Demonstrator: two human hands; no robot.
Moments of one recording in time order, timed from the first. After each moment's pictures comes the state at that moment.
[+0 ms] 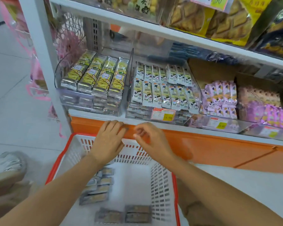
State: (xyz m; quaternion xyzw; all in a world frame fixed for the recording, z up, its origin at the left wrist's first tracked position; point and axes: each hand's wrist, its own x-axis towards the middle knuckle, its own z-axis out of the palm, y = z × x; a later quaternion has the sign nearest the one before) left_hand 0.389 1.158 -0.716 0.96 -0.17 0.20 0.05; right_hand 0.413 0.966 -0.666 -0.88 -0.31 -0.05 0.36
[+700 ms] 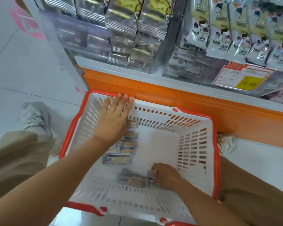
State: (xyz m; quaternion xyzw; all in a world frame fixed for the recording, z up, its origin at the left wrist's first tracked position) left_hand 0.380 1.208 -0.846 1.00 -0.04 -0.01 0.02; right_hand 0.334 0.936 -0.930 -0.85 -0.20 0.48 0.07
